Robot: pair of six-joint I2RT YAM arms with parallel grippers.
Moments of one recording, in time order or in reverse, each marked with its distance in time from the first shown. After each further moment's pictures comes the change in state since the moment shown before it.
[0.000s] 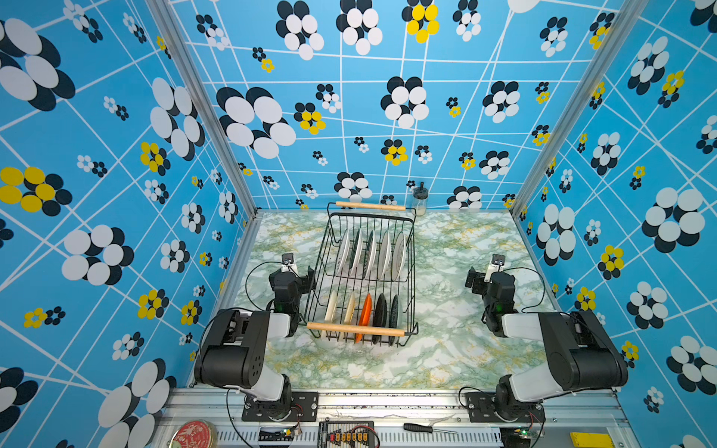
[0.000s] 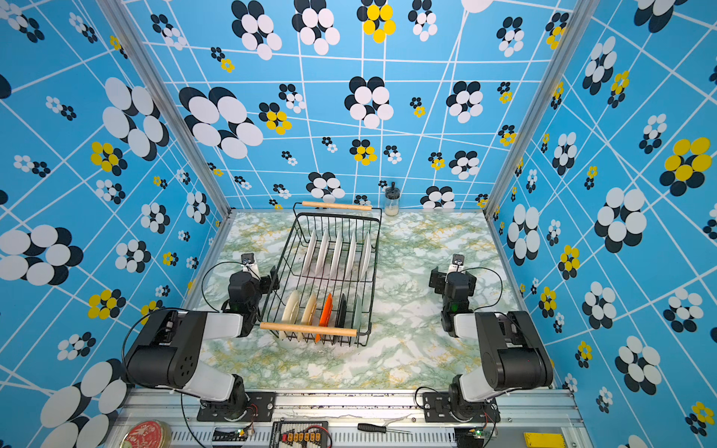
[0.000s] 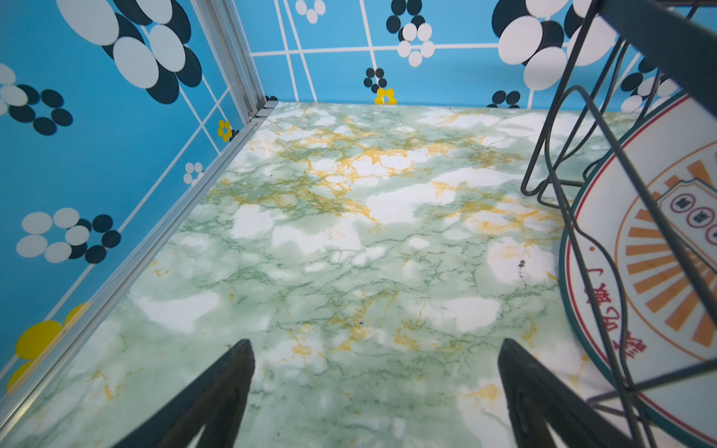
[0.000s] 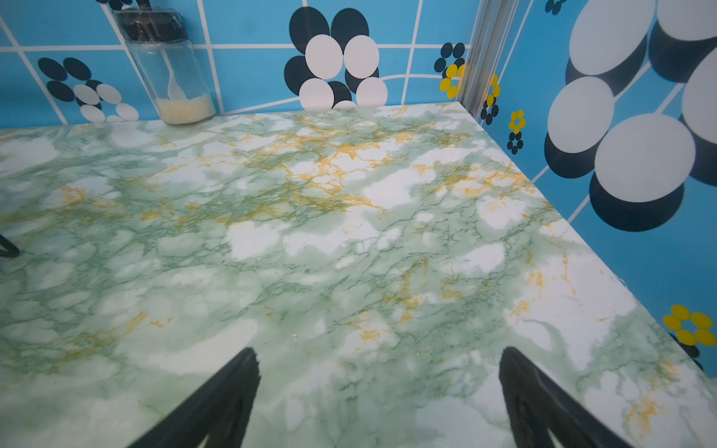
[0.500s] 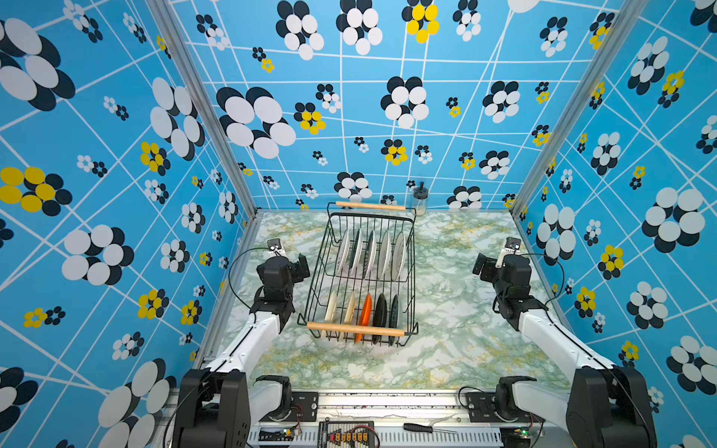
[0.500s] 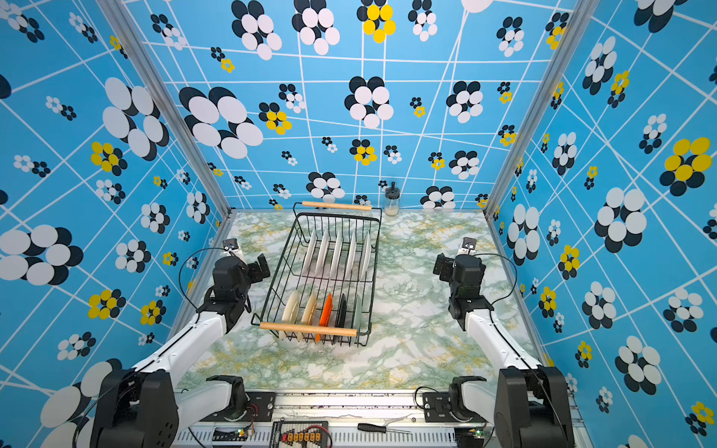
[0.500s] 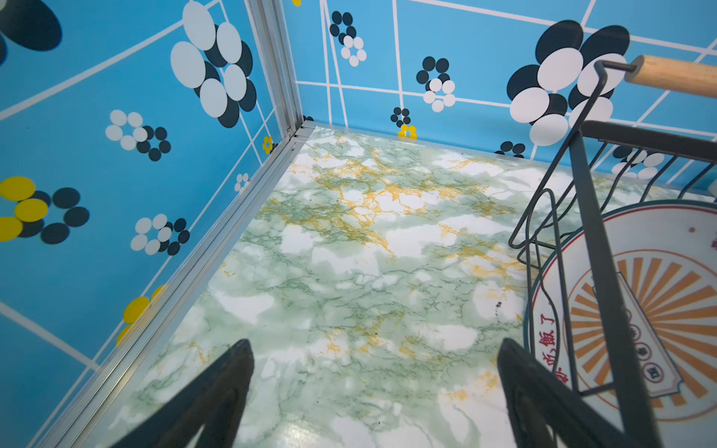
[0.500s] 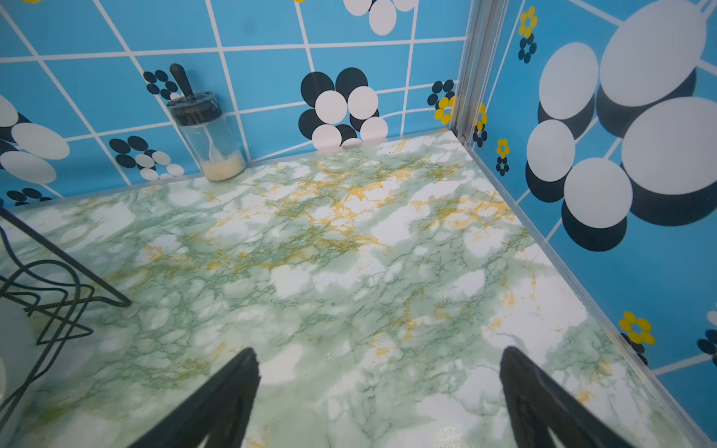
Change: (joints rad) left arm -0.002 -0.373 0.236 -0.653 -0.070 -0.135; right arm 0.000 -0.333 0.227 -0.615 -0.023 0.108
